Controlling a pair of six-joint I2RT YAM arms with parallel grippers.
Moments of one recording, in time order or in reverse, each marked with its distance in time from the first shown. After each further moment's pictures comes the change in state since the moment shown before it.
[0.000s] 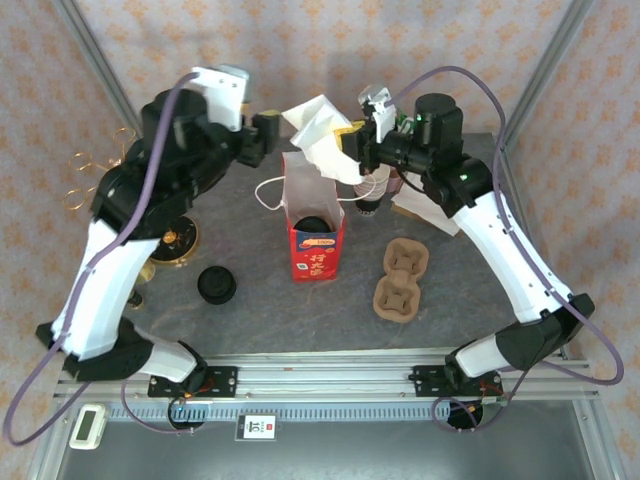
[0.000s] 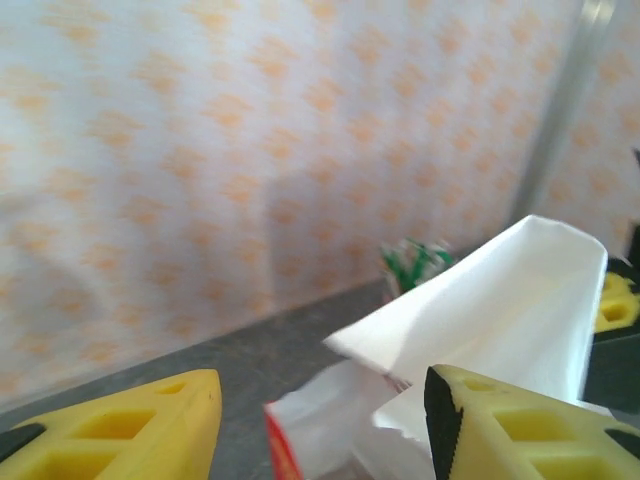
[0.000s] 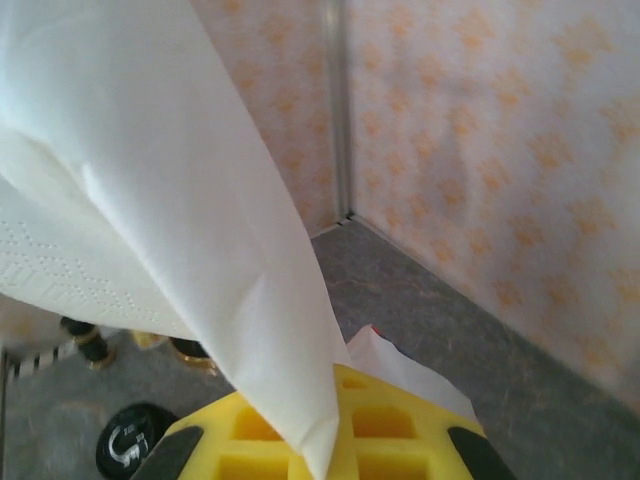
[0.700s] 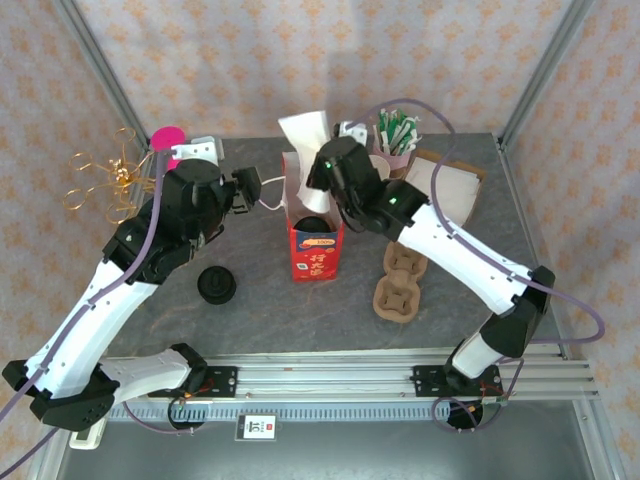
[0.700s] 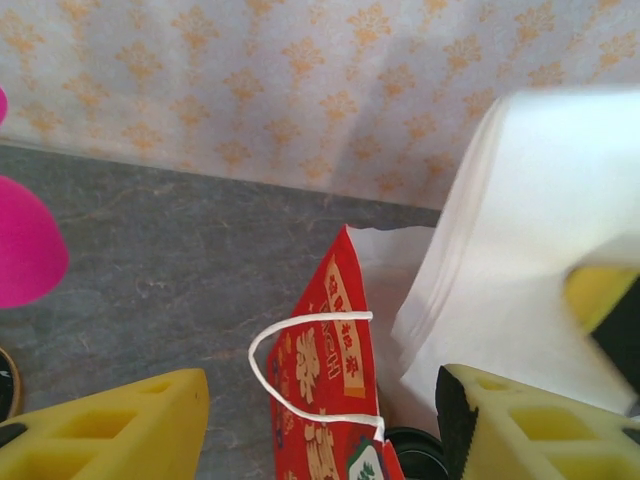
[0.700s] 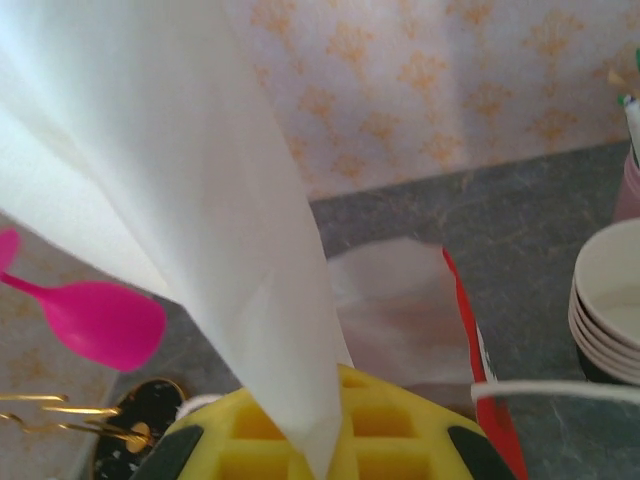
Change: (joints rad) left arm 0.011 -0.293 -0.634 0.106 -0.106 -0.455; right arm 0.361 0.129 -0.014 -0.111 0.918 0.658
